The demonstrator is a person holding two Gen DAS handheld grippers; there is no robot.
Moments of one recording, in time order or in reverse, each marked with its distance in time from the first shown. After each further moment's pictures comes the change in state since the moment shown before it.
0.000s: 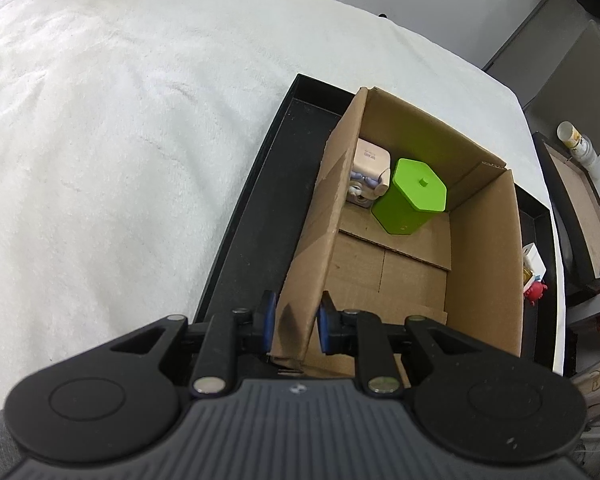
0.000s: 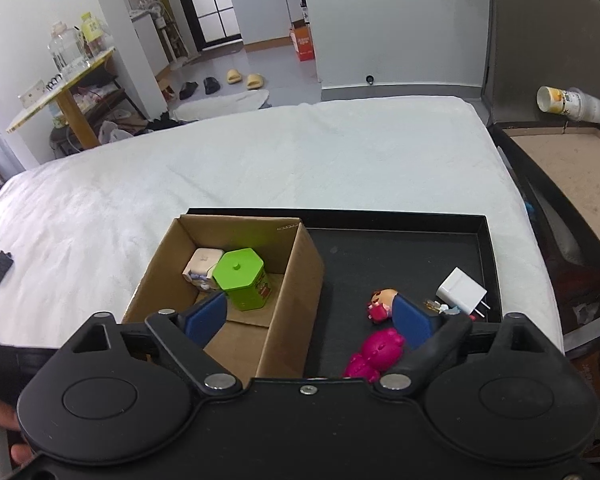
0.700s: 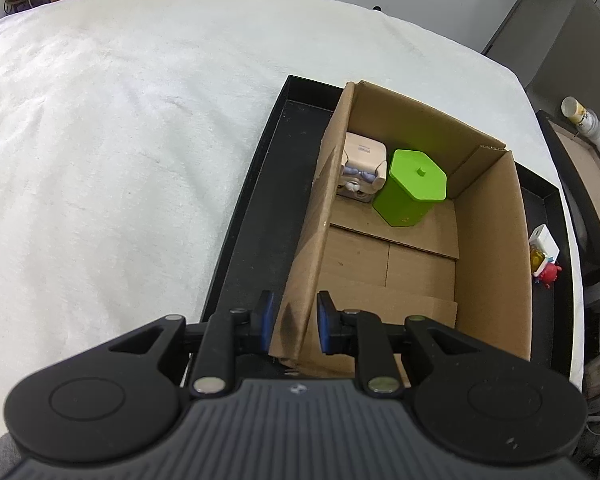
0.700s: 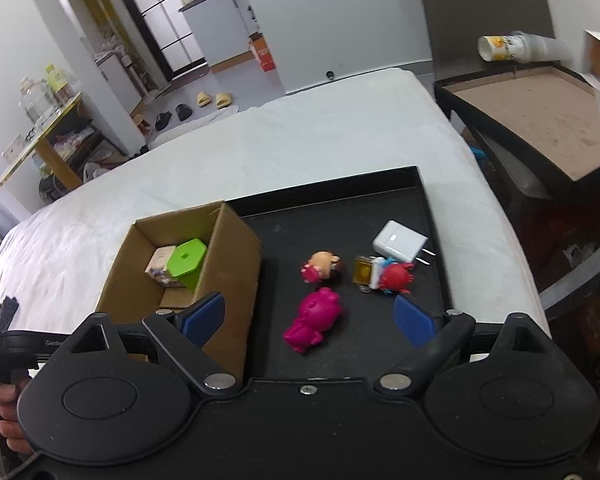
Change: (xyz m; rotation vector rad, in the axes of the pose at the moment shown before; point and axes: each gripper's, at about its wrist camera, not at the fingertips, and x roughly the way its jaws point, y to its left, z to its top) left arm 0.001 -0.015 0.000 0.080 -0.002 0.061; right arm -0.016 -0.077 -0.043 0.191 -0.026 0.002
